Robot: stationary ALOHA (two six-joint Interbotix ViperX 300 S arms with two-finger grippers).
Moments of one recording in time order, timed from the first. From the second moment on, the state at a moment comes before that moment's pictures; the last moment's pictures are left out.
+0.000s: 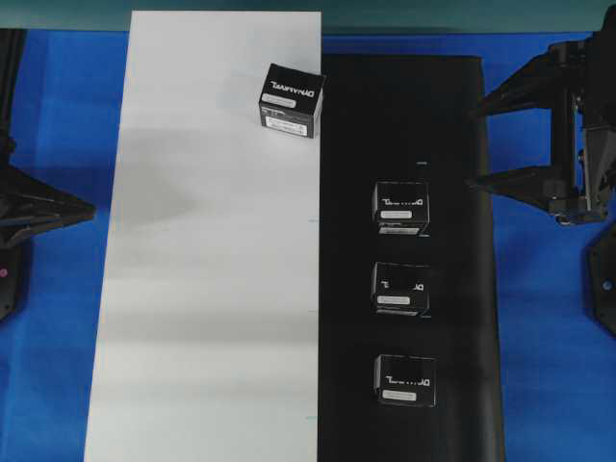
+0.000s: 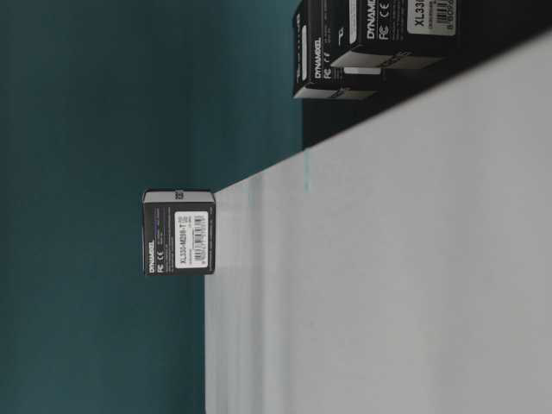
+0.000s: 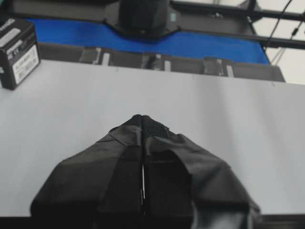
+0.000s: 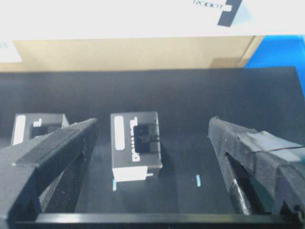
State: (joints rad) left arm 0.01 -1.09 1.08 0.01 0.13 -0.09; right arm -0.39 -0.74 0.79 0.44 0.55 -0.61
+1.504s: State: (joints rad) left arm 0.01 -1.14 1.08 0.01 0.14 -0.08; right arm -0.39 -0.88 0.93 0.44 0.45 -0.57
